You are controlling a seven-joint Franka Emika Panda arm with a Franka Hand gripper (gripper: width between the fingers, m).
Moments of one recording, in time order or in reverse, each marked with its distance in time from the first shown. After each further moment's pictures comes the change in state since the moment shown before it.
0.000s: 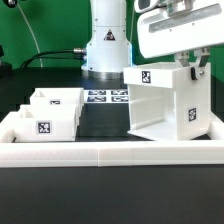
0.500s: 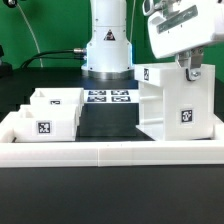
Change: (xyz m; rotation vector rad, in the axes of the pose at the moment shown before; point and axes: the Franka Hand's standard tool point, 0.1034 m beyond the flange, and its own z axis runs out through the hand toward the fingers) arm 0.005 -0.005 -0.001 0.049 -0.011 0.271
